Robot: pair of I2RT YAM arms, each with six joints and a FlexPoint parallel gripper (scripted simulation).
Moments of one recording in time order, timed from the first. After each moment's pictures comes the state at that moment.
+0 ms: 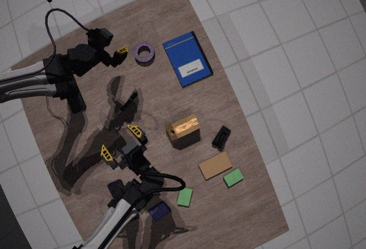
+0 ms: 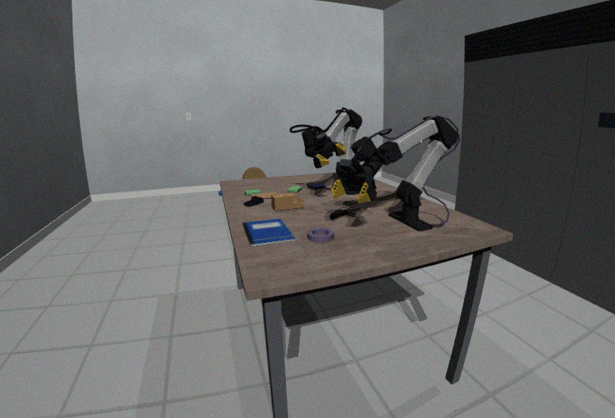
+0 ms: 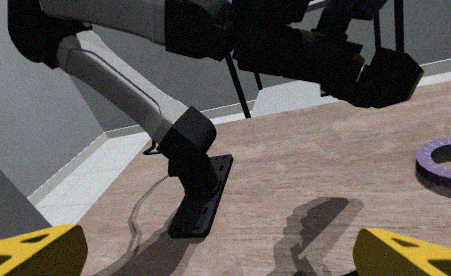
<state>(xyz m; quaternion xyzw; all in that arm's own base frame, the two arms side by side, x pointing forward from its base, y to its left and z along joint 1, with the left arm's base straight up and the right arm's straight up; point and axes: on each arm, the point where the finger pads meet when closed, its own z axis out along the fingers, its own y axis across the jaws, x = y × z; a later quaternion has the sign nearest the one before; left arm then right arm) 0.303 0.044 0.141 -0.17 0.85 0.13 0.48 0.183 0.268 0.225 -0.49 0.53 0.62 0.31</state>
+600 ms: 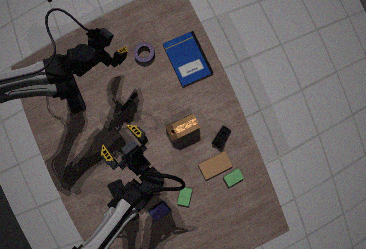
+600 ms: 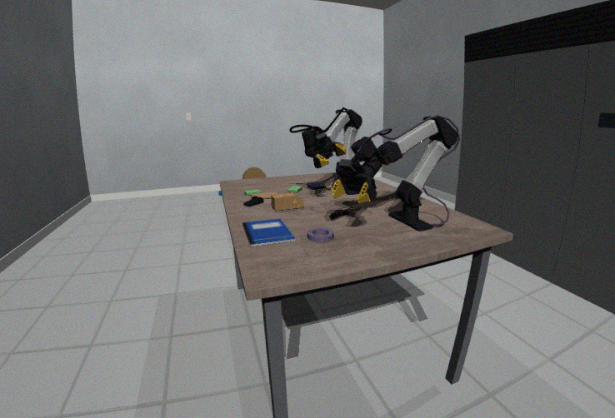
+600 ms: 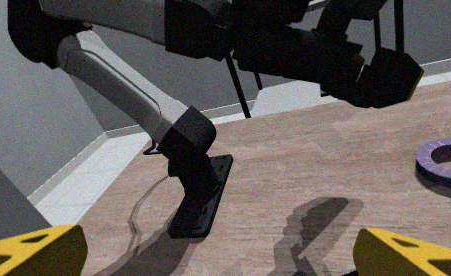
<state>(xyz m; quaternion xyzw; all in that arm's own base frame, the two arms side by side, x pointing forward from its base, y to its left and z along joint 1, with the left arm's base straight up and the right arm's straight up) 0.303 0.044 0.141 -0.17 0.85 0.13 0.48 0.183 0.268 0.225 -0.49 0.53 0.62 0.31</state>
